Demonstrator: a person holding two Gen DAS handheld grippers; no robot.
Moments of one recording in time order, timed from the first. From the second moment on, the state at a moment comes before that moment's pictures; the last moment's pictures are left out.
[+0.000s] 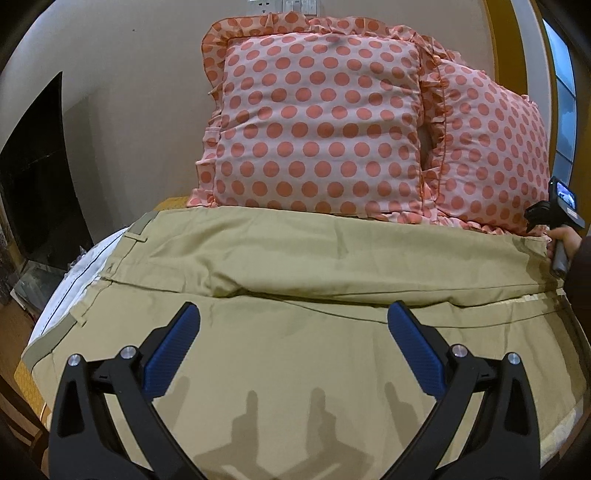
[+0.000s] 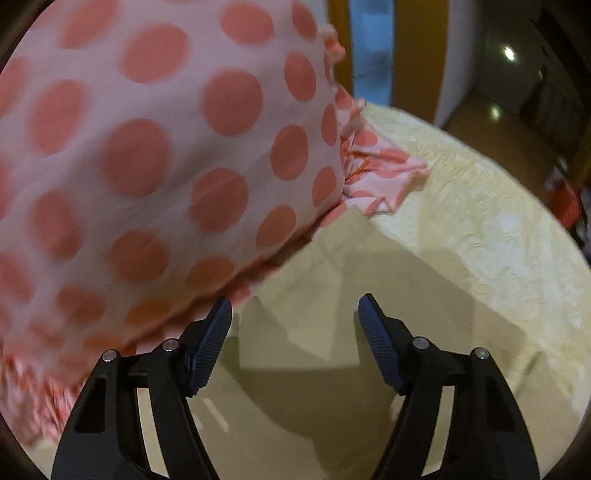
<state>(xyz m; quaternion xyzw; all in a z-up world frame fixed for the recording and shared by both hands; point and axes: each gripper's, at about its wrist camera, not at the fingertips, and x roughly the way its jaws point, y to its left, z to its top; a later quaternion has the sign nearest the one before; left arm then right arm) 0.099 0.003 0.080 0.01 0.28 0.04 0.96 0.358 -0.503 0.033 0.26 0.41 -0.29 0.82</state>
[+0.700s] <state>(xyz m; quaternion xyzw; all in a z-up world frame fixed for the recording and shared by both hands) 0.079 0.058 0.093 -0.06 0.25 0.01 0.97 0.096 -0.517 0.046 0.43 0.21 -0.07 0.88</state>
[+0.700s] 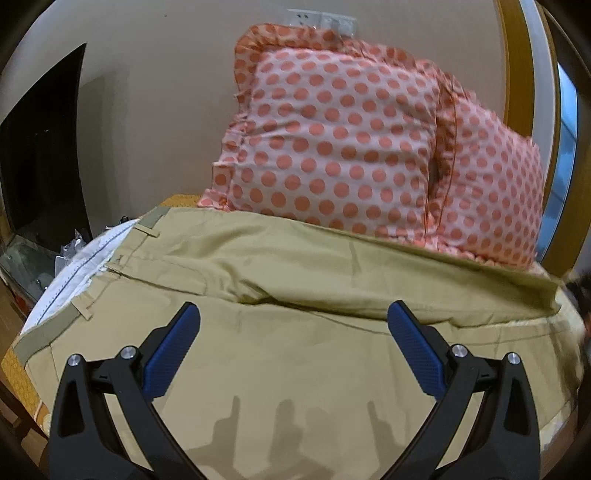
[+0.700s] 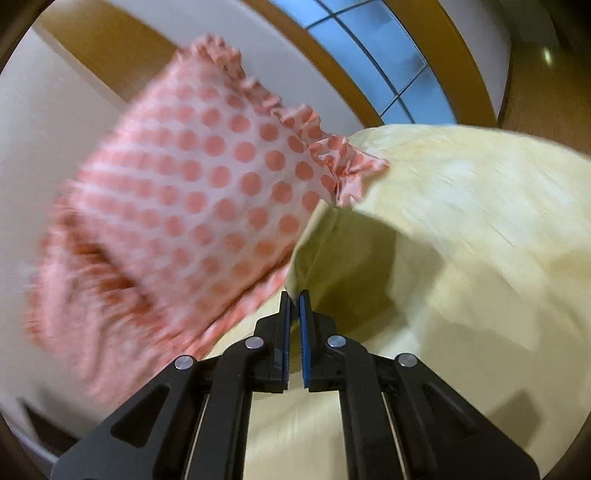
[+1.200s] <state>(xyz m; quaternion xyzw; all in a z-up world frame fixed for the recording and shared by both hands) 0.168 0.113 0.105 -0.18 0.30 -0.04 0.93 0.038 -0.522 -0.022 0.51 0.25 -0.07 0.82</state>
